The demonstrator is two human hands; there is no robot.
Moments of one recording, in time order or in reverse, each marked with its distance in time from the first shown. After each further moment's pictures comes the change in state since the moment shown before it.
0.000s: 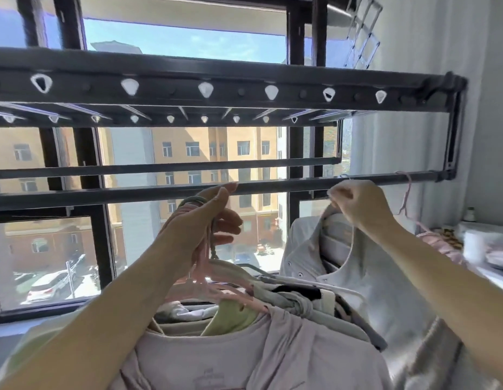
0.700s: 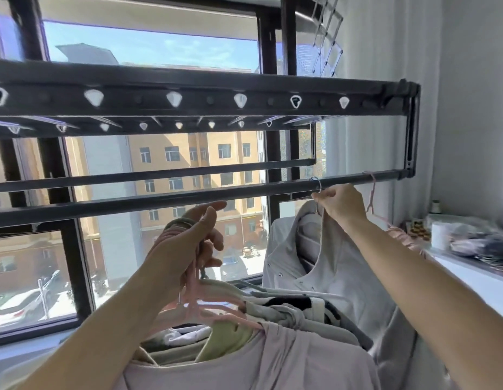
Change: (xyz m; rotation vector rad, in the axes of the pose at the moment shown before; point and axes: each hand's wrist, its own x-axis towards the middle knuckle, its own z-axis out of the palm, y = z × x) left_hand -0.010 -0.009 0.023 -0.018 -0.052 0.018; right_hand 0.022 0.043 0.006 0.084 0.074 0.285
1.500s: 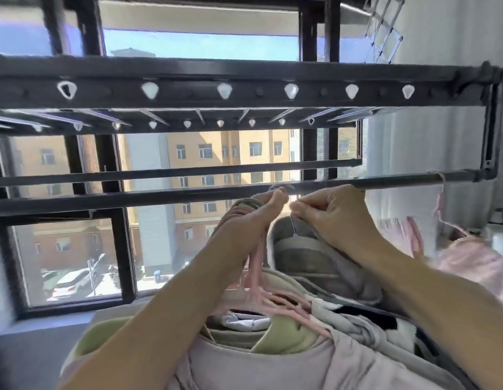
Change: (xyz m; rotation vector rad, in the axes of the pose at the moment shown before) left_hand -0.011 0.024 0.019 0.050 -0.099 0.050; right_hand -0.103 -0.119 0.000 0.271 -0.178 -0.381
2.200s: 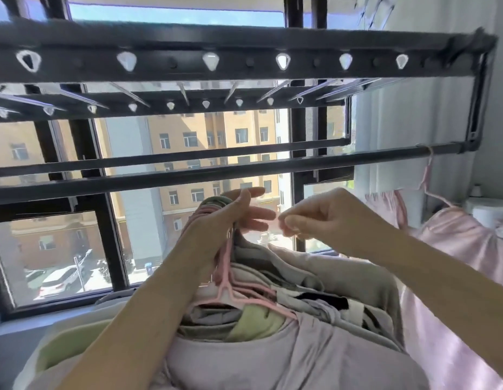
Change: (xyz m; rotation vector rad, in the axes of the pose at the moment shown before) left_hand 0.001 -0.028 -0.040 0.032 0.036 -0.060; right_hand -0.032 -0.006 -0.002 0.109 -0.372 0.044
